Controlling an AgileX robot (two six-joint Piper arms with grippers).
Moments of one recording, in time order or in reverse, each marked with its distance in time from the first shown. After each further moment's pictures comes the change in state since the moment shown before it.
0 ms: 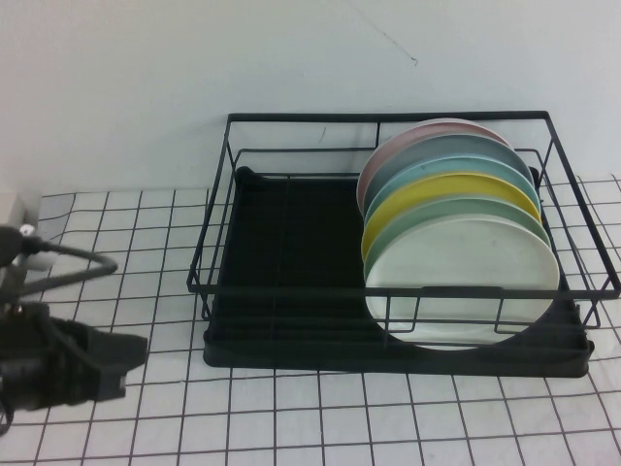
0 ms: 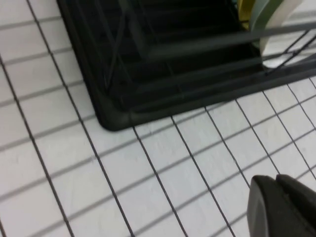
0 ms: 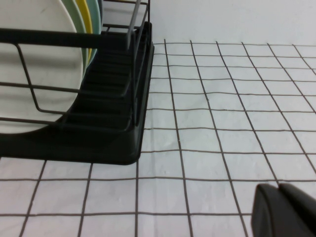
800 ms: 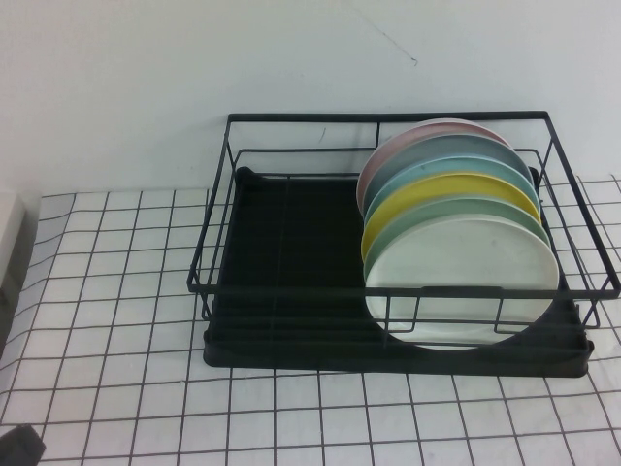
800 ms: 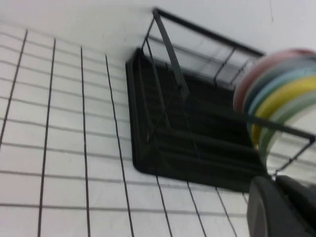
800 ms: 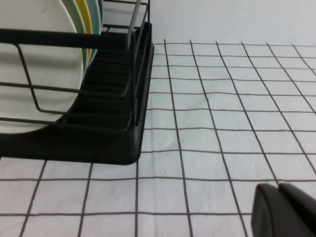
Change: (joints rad) right arm 0.000 0.000 0.000 0.000 0.000 0.000; left arm 0.002 -0.887 0.443 0.174 -0.295 -0.596
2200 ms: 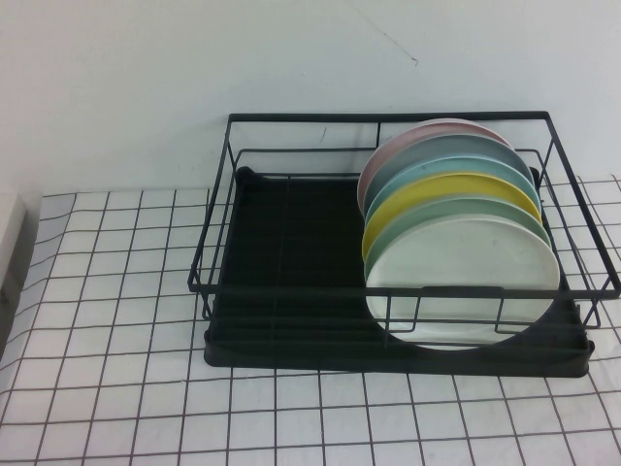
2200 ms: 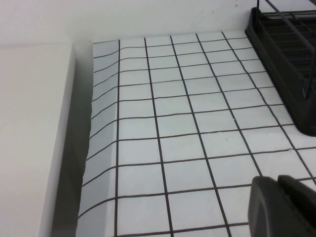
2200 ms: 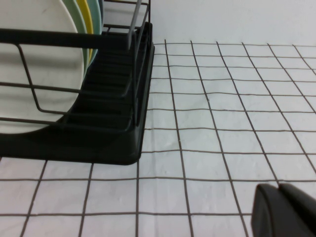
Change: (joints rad) right arm 0.000 0.000 0.000 0.000 0.000 0.000; left arm 0.001 -0.102 0.223 0.534 -0.126 0.001
